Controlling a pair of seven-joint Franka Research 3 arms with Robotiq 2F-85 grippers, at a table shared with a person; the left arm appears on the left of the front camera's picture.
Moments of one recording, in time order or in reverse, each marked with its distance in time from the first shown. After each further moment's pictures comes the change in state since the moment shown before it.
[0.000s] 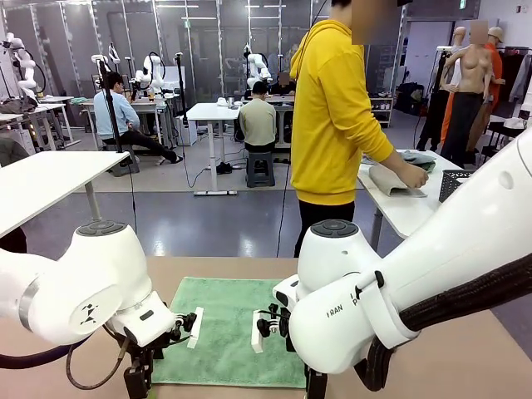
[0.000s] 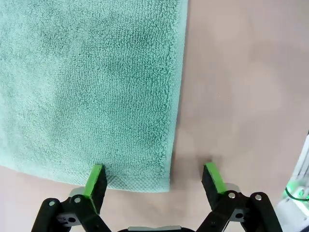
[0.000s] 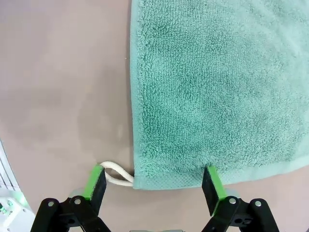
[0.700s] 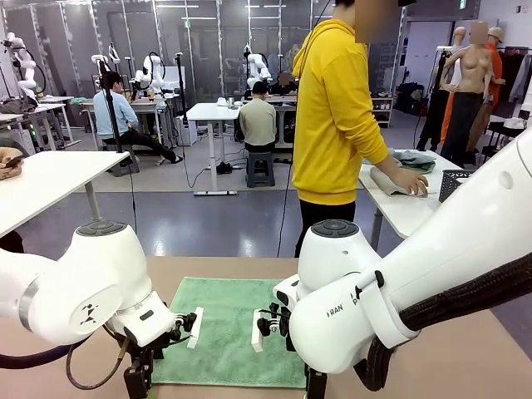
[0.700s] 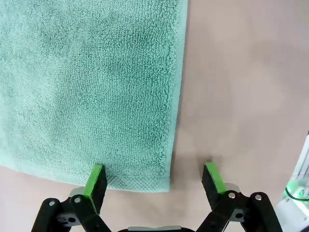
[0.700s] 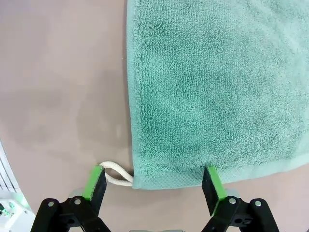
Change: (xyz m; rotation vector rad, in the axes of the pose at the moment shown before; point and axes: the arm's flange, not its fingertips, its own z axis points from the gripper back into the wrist) left arm 0.000 0.000 0.000 0.000 0.000 0.000; right arm 0.000 0.000 0.000 -0.001 0.000 -0.015
